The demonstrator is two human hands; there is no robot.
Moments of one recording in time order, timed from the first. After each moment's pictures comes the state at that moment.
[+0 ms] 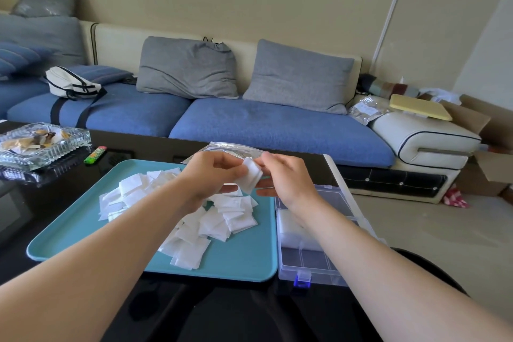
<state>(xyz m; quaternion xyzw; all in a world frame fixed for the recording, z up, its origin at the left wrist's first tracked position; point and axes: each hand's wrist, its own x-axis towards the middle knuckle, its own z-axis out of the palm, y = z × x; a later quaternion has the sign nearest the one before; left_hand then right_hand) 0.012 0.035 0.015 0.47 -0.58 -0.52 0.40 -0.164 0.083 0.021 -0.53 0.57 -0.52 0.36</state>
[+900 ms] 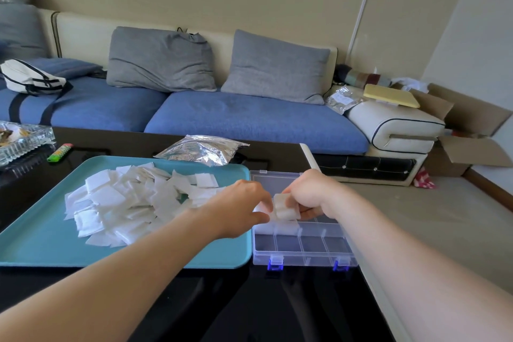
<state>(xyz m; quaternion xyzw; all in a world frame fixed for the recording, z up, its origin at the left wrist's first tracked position) -0.061 0.090 -0.008 0.36 -0.92 -0.13 0.10 -0.253 0.112 0.012 -0.45 0.79 -0.23 0.34</state>
